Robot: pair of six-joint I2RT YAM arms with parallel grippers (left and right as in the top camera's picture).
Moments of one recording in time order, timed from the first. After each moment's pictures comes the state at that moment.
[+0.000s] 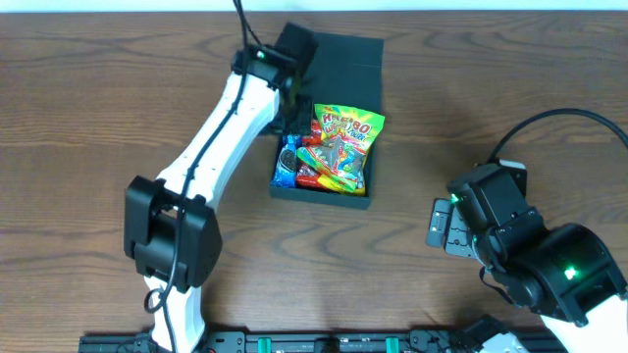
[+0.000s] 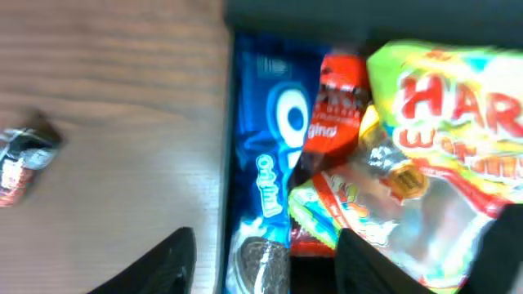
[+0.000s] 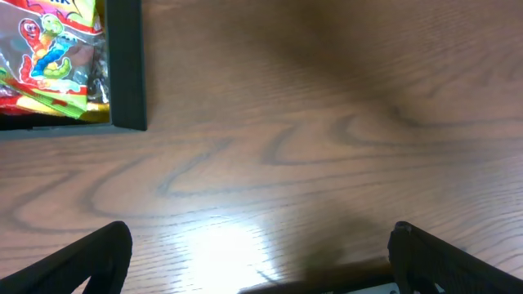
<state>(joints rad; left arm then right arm) -0.45 2.02 1.90 -1.26 -0.03 -0.38 0.52 1.00 1.25 -1.45 0.33 0.68</state>
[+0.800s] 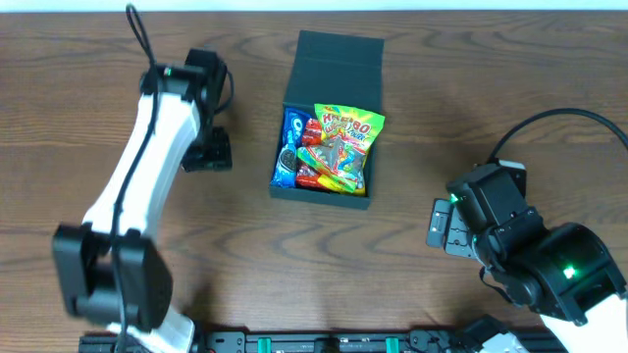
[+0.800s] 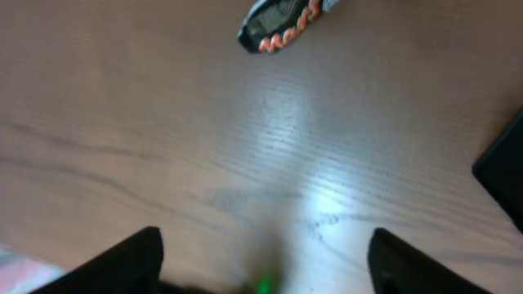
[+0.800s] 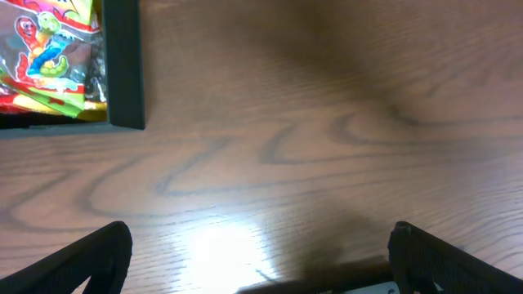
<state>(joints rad) -0.18 1.74 1.51 -1.36 -0.22 -0.29 0.52 1.00 1.24 -1.46 0.33 0.68</state>
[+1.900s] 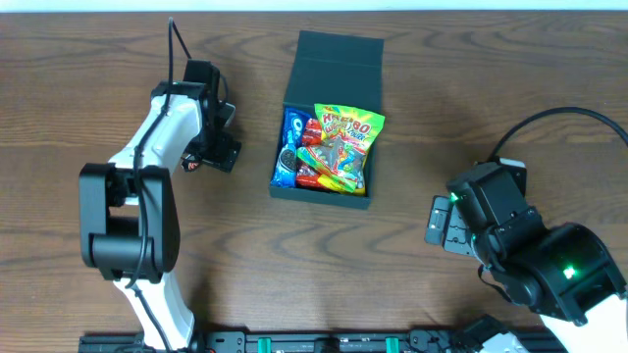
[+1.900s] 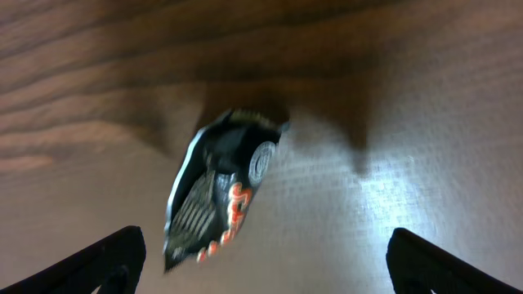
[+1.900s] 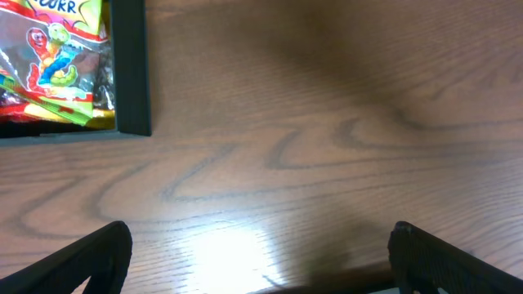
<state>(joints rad) -0.10 2.00 1.41 -0.93 -0.12 0.25 0.52 1.00 1.24 -1.43 0.33 0.69</state>
